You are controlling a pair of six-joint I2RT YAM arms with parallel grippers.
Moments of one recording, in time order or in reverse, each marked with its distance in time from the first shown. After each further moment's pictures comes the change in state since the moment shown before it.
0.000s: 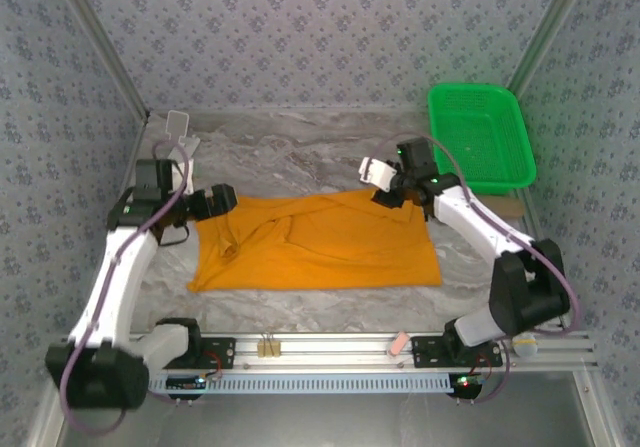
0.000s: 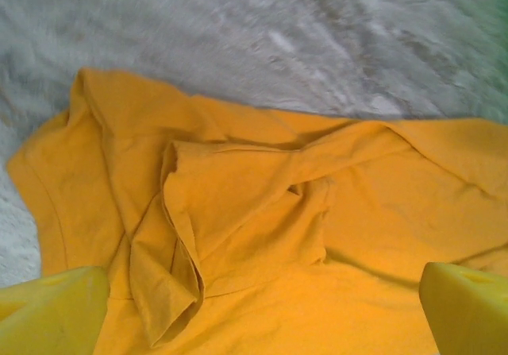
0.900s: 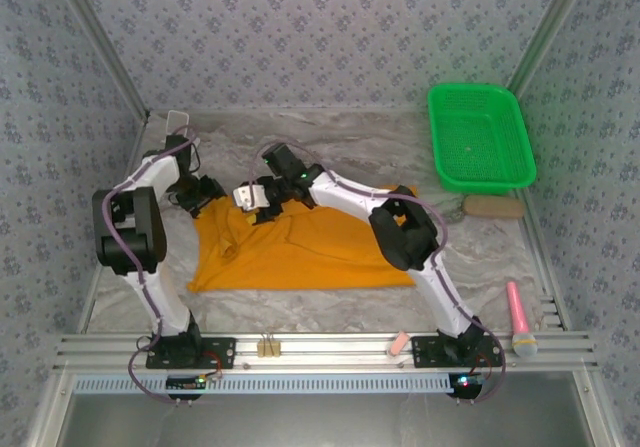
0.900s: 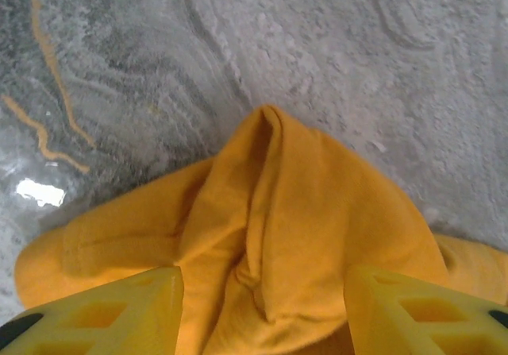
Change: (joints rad) left arm 0.095 0.752 0.307 -0.035 -0.098 -0.210; right arm 0.460 0.824 0.825 0.060 -0.412 -0.177
